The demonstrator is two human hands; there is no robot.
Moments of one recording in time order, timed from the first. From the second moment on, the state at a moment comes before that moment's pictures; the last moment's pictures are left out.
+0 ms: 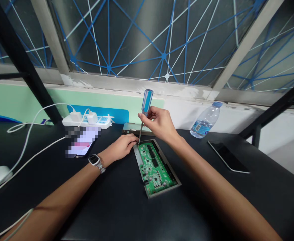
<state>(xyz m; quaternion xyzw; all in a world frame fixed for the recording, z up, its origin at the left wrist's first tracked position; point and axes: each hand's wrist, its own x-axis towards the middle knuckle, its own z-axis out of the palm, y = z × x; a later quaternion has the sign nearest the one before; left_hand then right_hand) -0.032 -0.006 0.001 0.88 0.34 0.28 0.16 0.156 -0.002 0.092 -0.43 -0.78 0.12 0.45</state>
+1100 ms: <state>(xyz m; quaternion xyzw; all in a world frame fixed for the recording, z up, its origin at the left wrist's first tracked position) -0.033 -0.004 0.000 0.89 0.33 0.27 0.16 0.162 0.005 0.089 -0.33 -0.79 0.32 0.41</state>
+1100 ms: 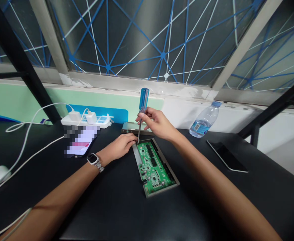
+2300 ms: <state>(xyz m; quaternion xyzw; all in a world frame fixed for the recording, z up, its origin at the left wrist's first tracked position) -0.008 -0.017 -0.004 0.75 0.35 0.46 0.32 0.153 -0.003 0.088 -0.43 -0.76 0.13 0.47</state>
